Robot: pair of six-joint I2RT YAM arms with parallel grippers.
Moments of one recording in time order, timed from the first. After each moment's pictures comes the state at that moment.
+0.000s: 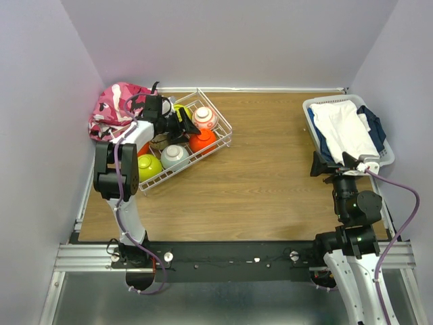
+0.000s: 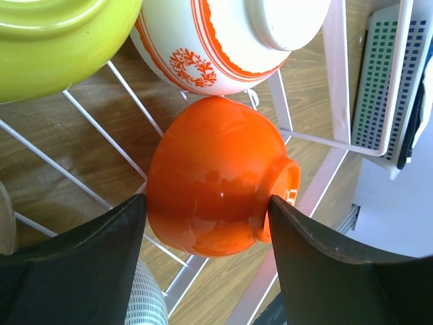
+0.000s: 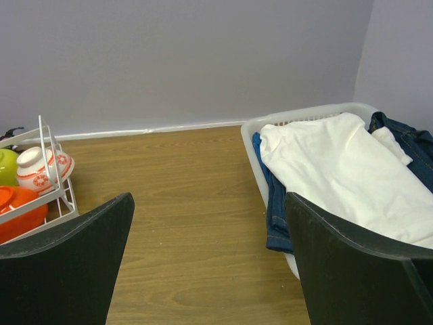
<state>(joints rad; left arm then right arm) -0.10 1.93 1.38 -0.29 0.67 -0.57 0.13 0.23 0.43 -0.02 0.12 0.08</state>
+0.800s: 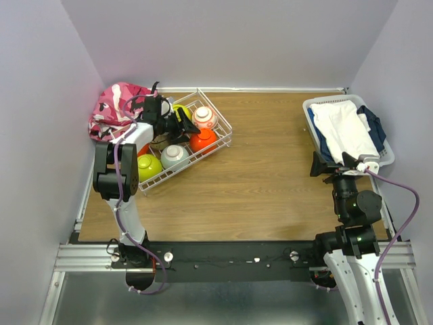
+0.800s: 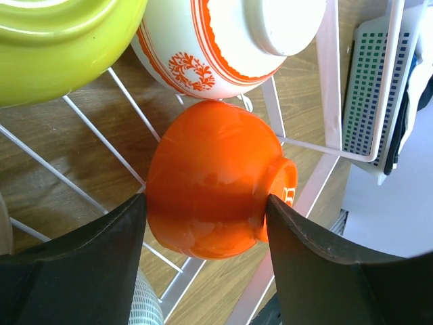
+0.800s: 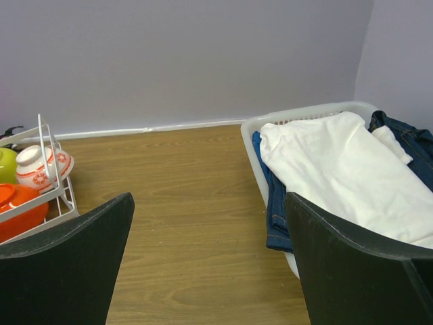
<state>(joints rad) -0.09 1.93 1.34 -0.22 0.69 -0.63 0.13 0.23 0.43 -0.02 0.12 0.08</state>
